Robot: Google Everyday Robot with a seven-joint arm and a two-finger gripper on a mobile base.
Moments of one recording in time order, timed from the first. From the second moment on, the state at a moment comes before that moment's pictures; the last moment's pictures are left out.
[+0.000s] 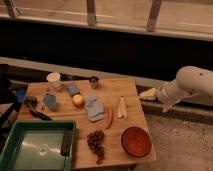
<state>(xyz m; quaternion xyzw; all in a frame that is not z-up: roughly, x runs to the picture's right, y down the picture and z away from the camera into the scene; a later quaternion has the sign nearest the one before) 0.251 0.070 0.702 -0.22 0.09 0.85 0.48</state>
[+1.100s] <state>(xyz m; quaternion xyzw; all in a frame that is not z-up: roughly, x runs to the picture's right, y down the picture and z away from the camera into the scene) 0.139 -0.032 0.761 -0.18 0.07 0.78 0.60</state>
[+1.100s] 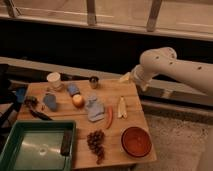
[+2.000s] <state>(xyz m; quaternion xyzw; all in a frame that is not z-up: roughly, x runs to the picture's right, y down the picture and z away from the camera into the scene) 0.072 -0.057 0.784 -0.18 0.08 0.74 0.64</state>
